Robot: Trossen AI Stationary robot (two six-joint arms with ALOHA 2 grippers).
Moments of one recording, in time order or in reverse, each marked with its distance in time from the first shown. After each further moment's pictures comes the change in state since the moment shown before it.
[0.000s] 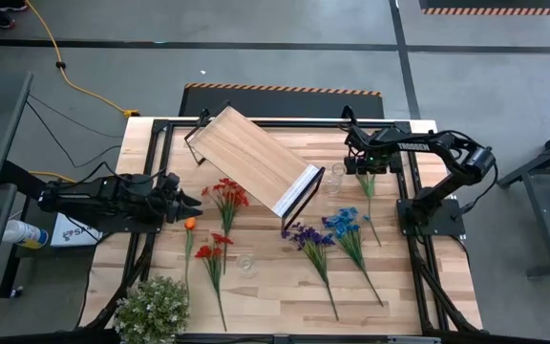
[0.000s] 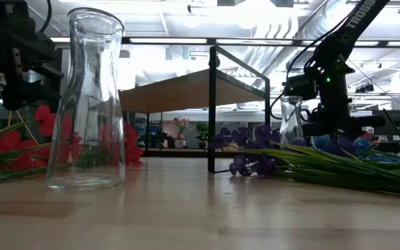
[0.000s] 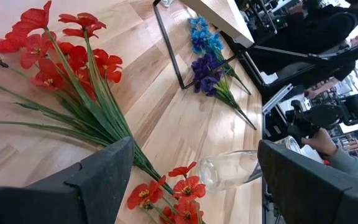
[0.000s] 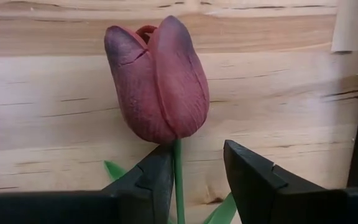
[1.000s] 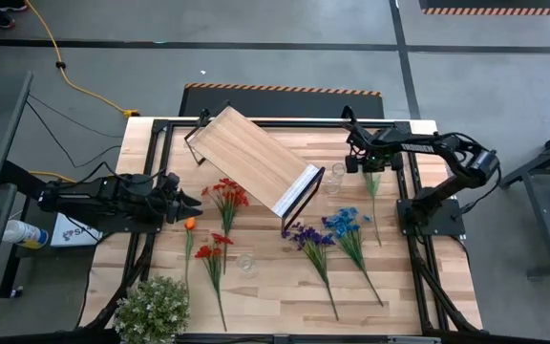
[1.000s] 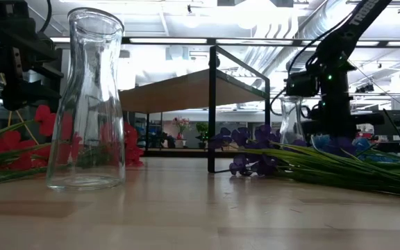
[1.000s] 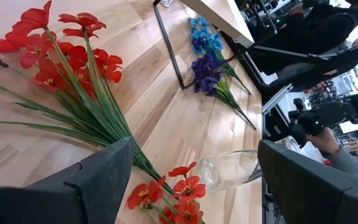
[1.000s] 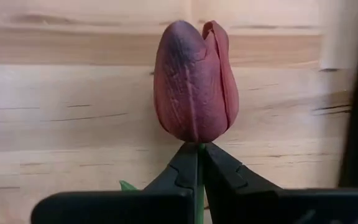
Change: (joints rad) left arm 0.000 0.000 0.000 0.000 0.000 0.000; right arm -0.002 -0.060 -0.003 -0.002 0.015 -0.039
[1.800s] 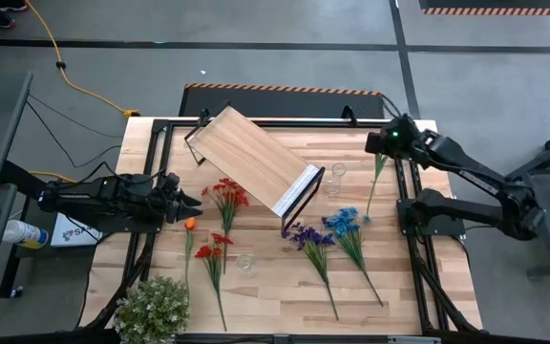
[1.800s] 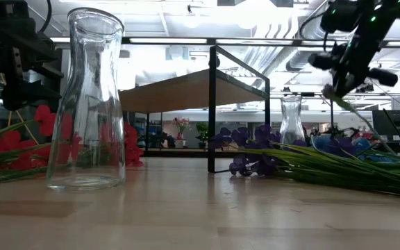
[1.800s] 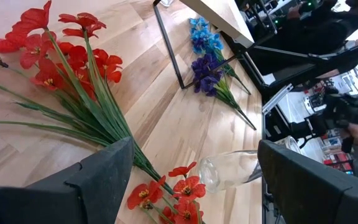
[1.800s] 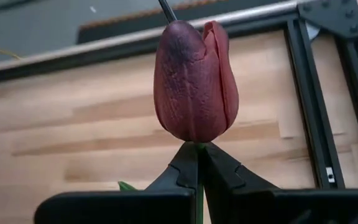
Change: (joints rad) left arm 0.000 0.000 0.000 0.000 0.000 0.000; right arm 0.000 -0.647 0.013 -0.049 0.090 0.063
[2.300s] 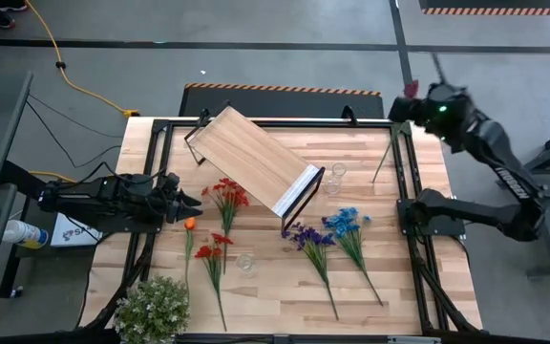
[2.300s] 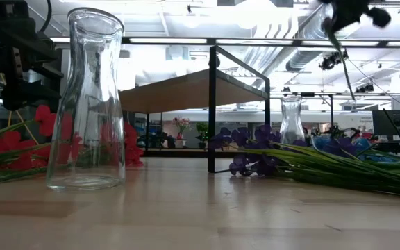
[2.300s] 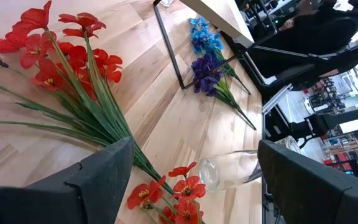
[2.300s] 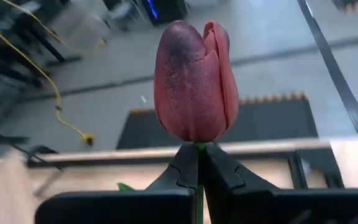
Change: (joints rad) left arm 0.000 0.000 0.000 0.000 0.000 0.000; right arm 0.000 0.000 0.500 -0.086 0.134 -0.230
